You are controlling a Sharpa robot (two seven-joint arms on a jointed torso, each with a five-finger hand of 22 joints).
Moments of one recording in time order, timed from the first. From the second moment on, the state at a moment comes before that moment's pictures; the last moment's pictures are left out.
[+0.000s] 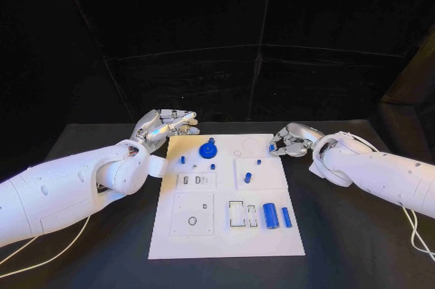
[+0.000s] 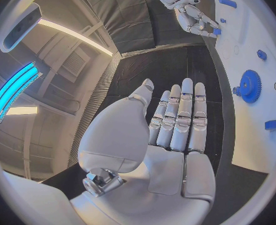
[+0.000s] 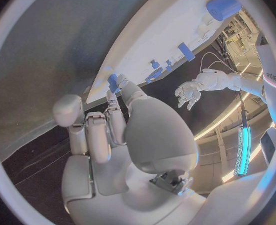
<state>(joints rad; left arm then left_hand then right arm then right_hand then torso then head) 1.18 -0.83 -0.02 1.43 -0.08 -0.23 0.48 1.33 0.02 0.09 0.08 0.05 0.97 0.21 0.10 0.07 1.11 0.15 0.10 0.07 1.13 0.11 0.16 0.14 0.17 0.90 0.23 0.23 0.08 1.18 -0.74 -0.03 1.15 -1.24 -0.29 0.09 1.35 0.00 0.12 -0.08 0.16 1.00 0.15 0.10 0.07 1.41 0.07 1.40 1.31 1.47 0.00 1.55 1.31 0.12 1.27 0.11 1.28 0.94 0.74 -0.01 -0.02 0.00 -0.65</state>
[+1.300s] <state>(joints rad) 1.18 -0.83 -0.02 1.43 -0.08 -0.23 0.48 1.33 0.02 0.09 0.08 0.05 0.97 0.21 0.10 0.07 1.11 0.15 0.10 0.07 1.13 0.11 0.16 0.14 0.17 0.90 0.23 0.23 0.08 1.18 -0.75 -0.03 1.22 -1.26 -0.34 0.07 1.36 0.05 0.22 -0.11 0.15 1.05 0.14 0.12 0.07 1.42 0.06 1.41 1.31 1.47 -0.02 1.55 1.31 0.12 1.28 0.09 1.28 0.94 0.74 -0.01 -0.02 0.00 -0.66</state>
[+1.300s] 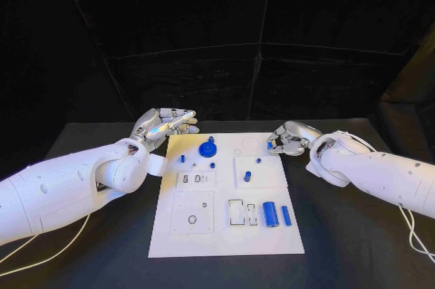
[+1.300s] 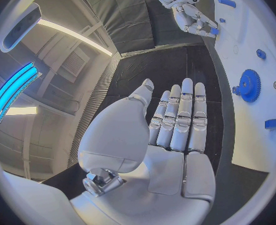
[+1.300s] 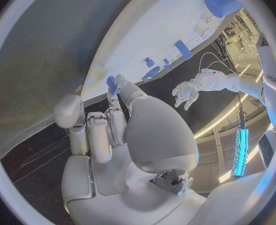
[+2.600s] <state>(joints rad) 1.19 -0.81 -0.02 1.40 -0.08 -0.21 0.48 1.32 0.03 0.09 0.07 0.05 1.00 0.19 0.10 0.07 1.13 0.14 0.09 0.07 1.19 0.09 0.17 0.17 0.17 0.96 0.21 0.24 0.08 1.17 -0.50 -0.05 1.45 -1.37 -0.36 -0.23 1.32 0.05 0.26 -0.11 0.14 1.05 0.14 0.11 0.07 1.42 0.05 1.40 1.31 1.47 -0.02 1.55 1.31 0.12 1.28 0.09 1.28 0.94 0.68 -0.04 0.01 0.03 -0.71</state>
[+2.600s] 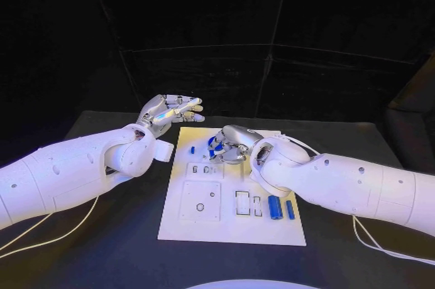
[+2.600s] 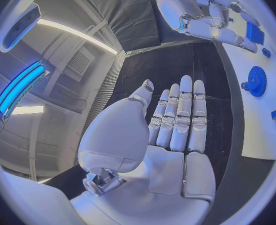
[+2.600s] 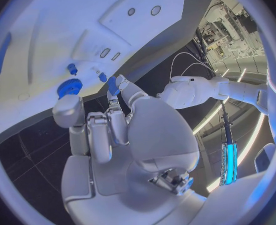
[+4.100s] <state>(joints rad) 1.19 -0.81 -0.02 1.38 -0.08 -0.21 0.47 1.32 0.03 0.09 0.07 0.05 1.00 0.20 0.09 0.07 1.13 0.14 0.08 0.07 1.19 0.09 0.17 0.17 0.17 0.96 0.21 0.24 0.08 1.12 -0.44 -0.06 1.37 -1.45 -0.27 -0.30 1.30 0.04 0.27 -0.11 0.13 1.05 0.14 0.11 0.07 1.42 0.05 1.40 1.31 1.47 -0.02 1.55 1.31 0.12 1.28 0.09 1.28 0.93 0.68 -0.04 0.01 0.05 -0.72</state>
